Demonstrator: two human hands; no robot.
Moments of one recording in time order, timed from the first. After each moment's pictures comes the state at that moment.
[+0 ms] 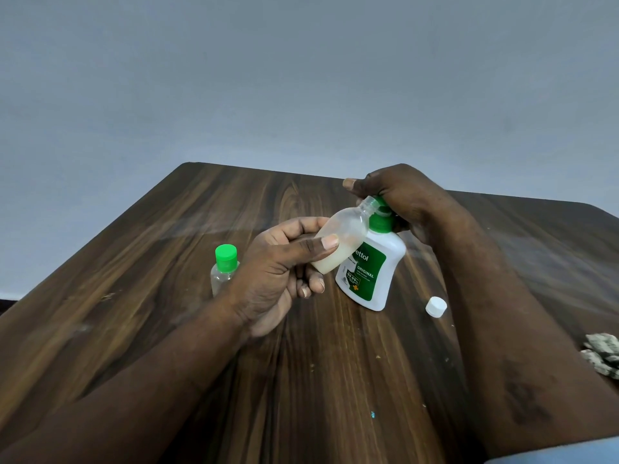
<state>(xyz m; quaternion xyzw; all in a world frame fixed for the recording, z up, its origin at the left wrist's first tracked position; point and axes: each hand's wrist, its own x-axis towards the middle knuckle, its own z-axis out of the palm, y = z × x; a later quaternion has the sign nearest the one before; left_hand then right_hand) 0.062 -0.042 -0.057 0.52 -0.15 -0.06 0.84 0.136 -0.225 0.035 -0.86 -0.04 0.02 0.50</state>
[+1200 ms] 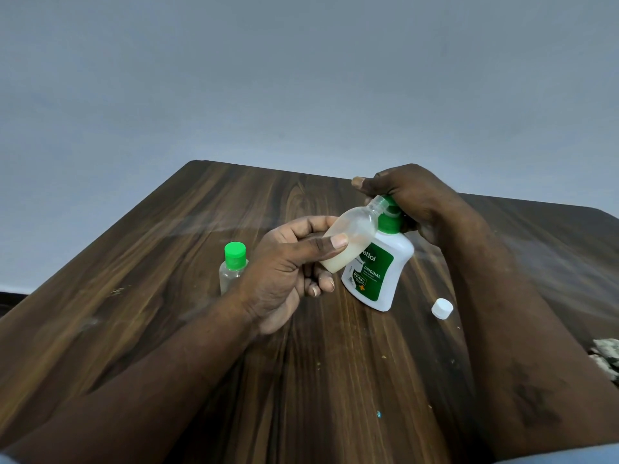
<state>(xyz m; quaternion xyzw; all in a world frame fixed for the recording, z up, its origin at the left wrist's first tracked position) 0.060 -0.042 -0.056 0.53 -0.15 -0.06 0.84 0.133 -0.223 0.036 -0.86 -0.04 0.01 0.51</state>
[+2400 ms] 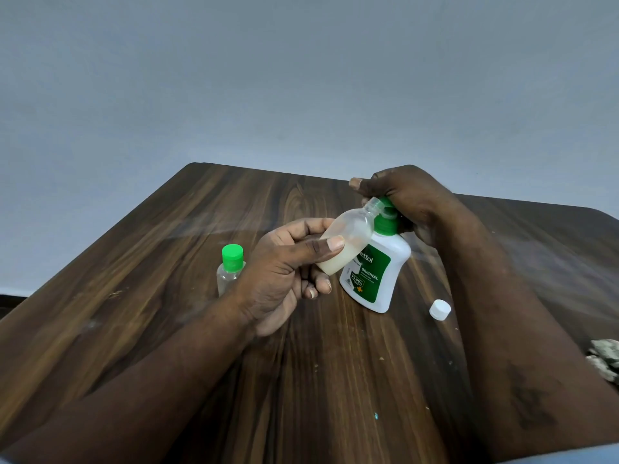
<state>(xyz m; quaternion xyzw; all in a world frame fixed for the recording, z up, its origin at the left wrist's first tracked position) 0.063 -0.041 -0.058 0.52 -0.15 -0.06 0.84 0.133 -0.224 0.037 -0.86 -0.05 0.01 0.51</state>
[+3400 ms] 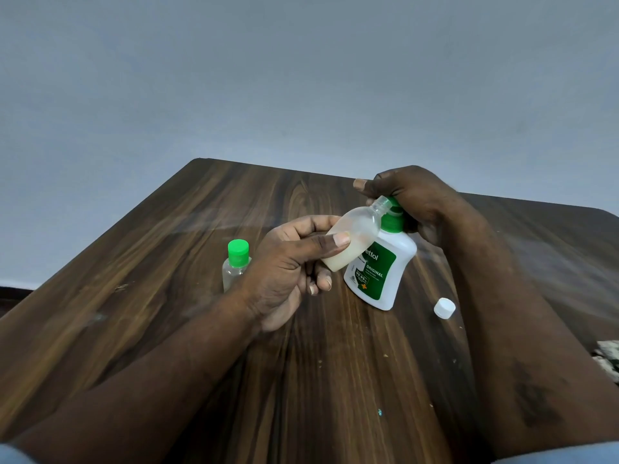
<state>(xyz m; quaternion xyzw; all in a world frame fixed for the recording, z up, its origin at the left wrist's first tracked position) 0.061 -0.042 -0.057 0.52 -0.14 -0.05 0.84 0.135 -0.224 0.032 -0.84 -0.04 0.03 0.54</state>
